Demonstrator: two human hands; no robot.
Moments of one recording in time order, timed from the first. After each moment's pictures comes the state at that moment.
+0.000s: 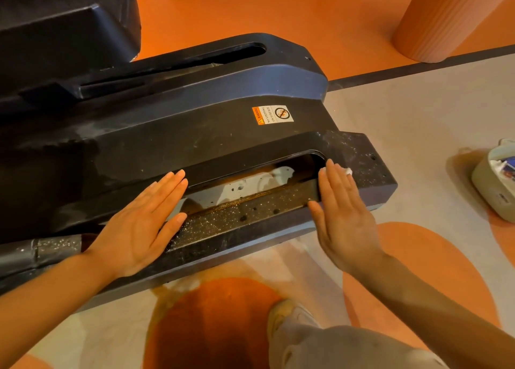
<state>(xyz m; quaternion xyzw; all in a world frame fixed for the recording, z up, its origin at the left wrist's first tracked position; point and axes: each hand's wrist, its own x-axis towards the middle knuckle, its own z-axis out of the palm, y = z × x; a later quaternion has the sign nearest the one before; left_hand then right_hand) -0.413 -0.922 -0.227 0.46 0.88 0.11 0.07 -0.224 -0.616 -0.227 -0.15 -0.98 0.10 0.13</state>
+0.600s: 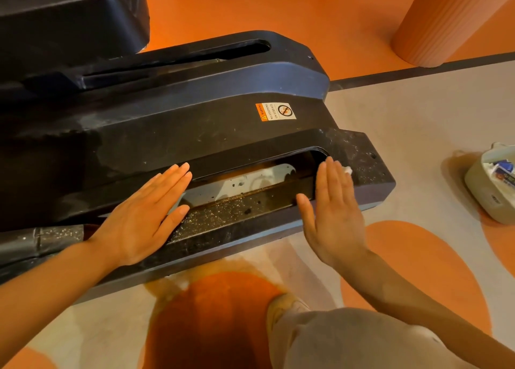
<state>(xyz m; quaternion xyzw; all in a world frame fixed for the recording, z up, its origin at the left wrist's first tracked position) -0.416 -0.923 -0.228 0.47 0.87 0.11 0.08 -0.237 -0.643 -0.217 -0.23 -0.97 0.10 0.06</state>
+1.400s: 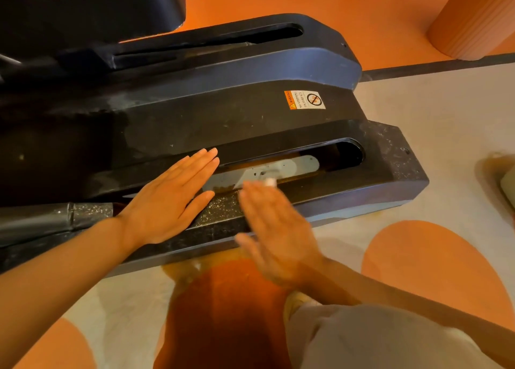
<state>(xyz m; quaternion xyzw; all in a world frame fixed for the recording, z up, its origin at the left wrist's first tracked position) -0.420 -0.926 -0.228 0.49 0.86 0.10 0.06 -0.264 -0.735 -0.233 0.05 -1.00 0.06 0.05</state>
